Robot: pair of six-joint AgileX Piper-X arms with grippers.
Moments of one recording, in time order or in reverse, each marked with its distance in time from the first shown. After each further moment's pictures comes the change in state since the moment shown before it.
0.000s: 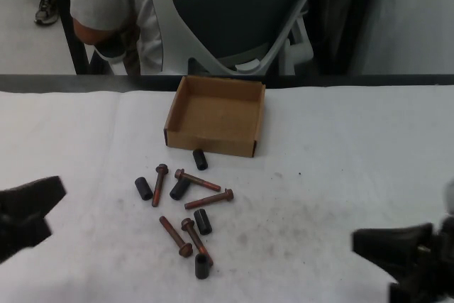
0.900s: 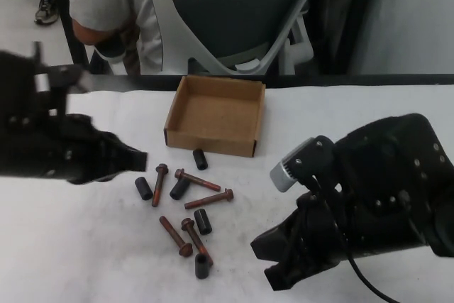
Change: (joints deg) left arm -10.6 44.4 -33.8 20.2 -1.3 24.3; right arm 11.1 31.5 -26.3 16.6 0.0 -8.9
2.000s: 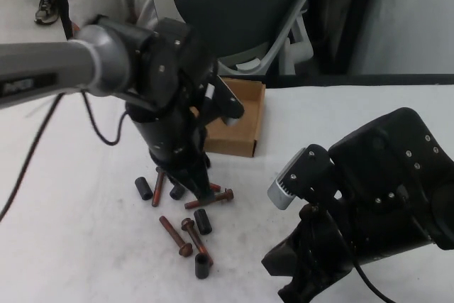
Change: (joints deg) left arm -15.9 27.5 -33.6 28.8 -23.8 32.4; right arm 0.0 0.0 -1.6 8.3 0.0 -8.9
